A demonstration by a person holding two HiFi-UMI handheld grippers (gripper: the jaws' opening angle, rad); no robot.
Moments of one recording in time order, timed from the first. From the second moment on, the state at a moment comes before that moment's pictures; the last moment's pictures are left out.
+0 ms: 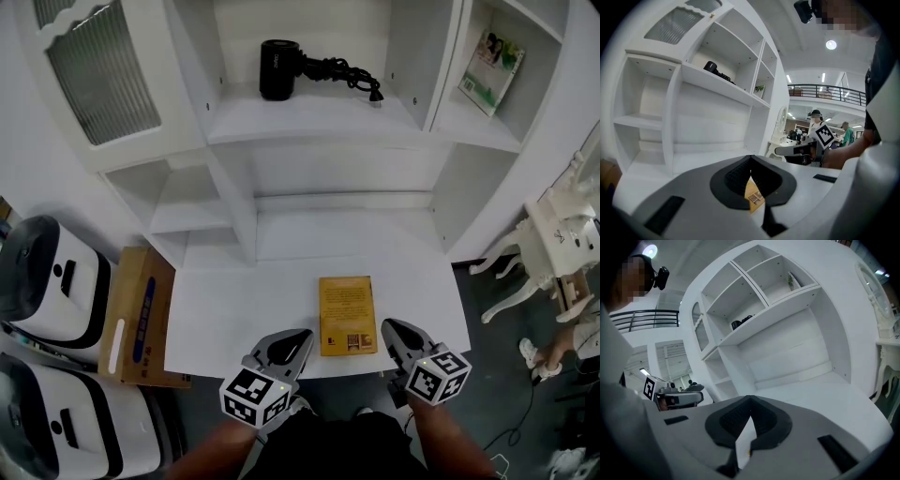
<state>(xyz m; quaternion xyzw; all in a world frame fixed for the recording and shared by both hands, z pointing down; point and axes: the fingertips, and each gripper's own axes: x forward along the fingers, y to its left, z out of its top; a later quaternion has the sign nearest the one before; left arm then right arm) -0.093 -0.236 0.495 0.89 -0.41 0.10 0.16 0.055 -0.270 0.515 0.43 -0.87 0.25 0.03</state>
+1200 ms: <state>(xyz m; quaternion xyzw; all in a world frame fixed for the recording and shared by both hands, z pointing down) 0.034 -0.097 0.471 0.84 -0.51 0.08 0.15 0.161 -0.135 0.483 0.30 -0.93 0.21 0.04</state>
